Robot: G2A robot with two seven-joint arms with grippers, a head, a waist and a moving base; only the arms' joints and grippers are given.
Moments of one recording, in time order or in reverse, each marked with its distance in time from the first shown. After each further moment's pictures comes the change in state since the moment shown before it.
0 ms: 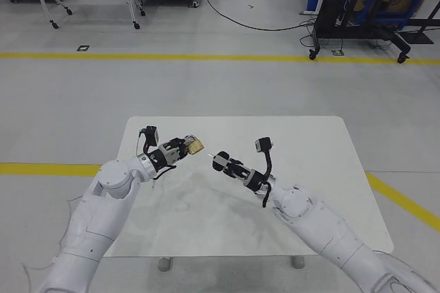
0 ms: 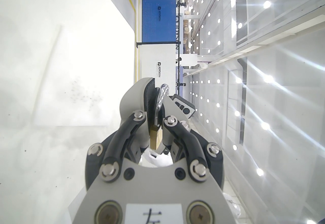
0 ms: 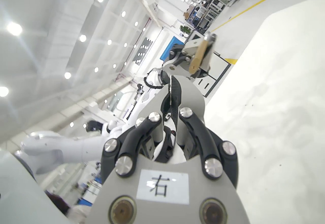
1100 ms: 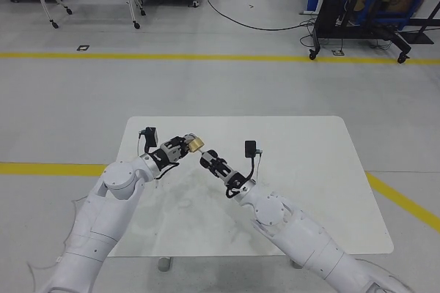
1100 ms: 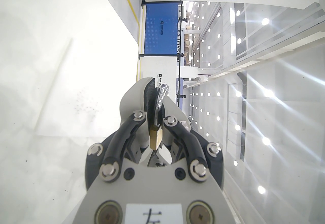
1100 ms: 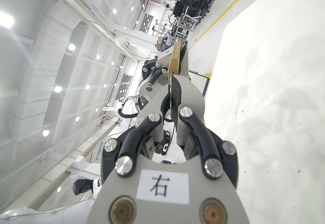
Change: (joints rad) left arm 0.010 -0.018 0.014 0.000 0.005 0.002 0.088; right arm -0.033 -0.111 -0.028 -0.059 -0.117 0.296 -0.287
